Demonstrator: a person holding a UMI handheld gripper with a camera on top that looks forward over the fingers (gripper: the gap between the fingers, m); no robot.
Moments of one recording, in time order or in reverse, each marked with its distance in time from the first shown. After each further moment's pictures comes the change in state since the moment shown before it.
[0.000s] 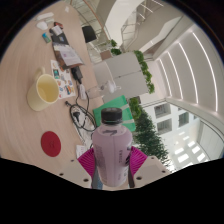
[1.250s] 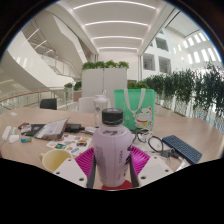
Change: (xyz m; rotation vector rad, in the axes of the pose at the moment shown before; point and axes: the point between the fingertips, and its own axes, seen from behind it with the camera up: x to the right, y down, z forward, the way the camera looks) arm -0.103 -0.051 0.061 0.156 -0.243 1.202
